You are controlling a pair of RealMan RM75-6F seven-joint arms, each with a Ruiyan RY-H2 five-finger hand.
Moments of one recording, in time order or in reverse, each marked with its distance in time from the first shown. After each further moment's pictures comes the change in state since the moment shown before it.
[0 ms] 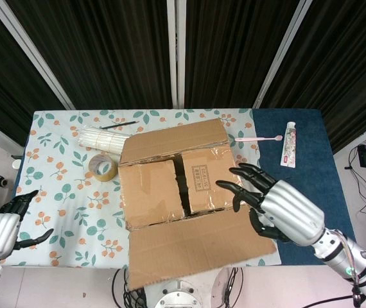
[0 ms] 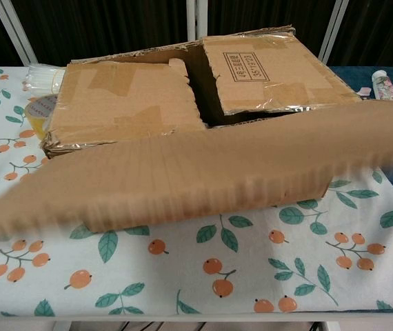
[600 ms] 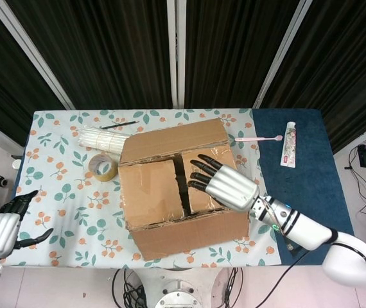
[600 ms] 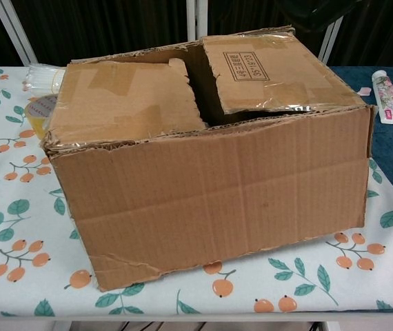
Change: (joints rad) left arm -0.002 -0.012 -0.005 0.033 -0.017 -0.007 -0.021; right arm 0.363 -0.529 0.029 0.325 0.242 -0.466 -0.625
